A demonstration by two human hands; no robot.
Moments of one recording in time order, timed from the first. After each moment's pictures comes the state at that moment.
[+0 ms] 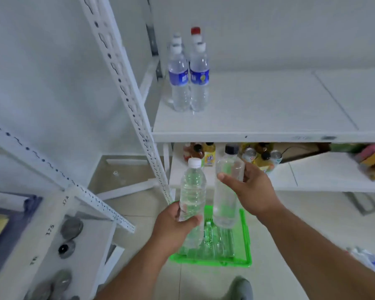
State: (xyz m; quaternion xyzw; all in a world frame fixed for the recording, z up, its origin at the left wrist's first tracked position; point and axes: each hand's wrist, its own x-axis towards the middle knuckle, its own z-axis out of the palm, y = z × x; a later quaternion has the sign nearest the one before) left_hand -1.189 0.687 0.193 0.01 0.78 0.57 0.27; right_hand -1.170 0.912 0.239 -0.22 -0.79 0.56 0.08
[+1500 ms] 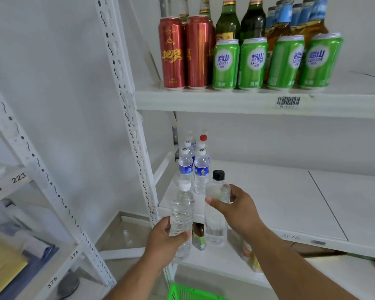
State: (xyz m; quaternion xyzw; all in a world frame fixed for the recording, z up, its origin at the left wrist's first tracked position) left_hand -1.248 0.763 0.337 -0.01 0.78 0.63 0.06; right_hand -1.243 0.980 0.406 -0.06 -0.79 0.60 0.12
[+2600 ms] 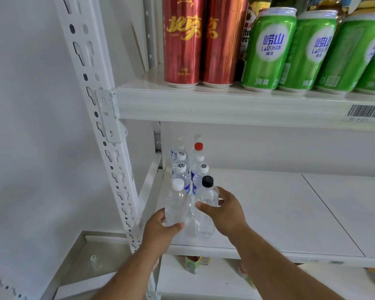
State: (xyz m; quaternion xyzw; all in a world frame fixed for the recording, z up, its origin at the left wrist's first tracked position) left_hand -1.464 0.757 0.293 0.02 0.79 0.60 0.11; right_hand -1.408 0.945 0.364 -0.18 -0.81 0.54 0.13
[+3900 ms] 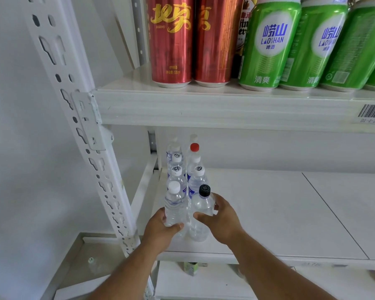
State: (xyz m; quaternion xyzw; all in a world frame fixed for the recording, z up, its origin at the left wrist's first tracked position) left_hand -1.508 0.777 0.266 0.05 0.82 0.56 0.14; right_hand -1.428 0.961 0.331 -0.19 -0.81 0.55 0.09
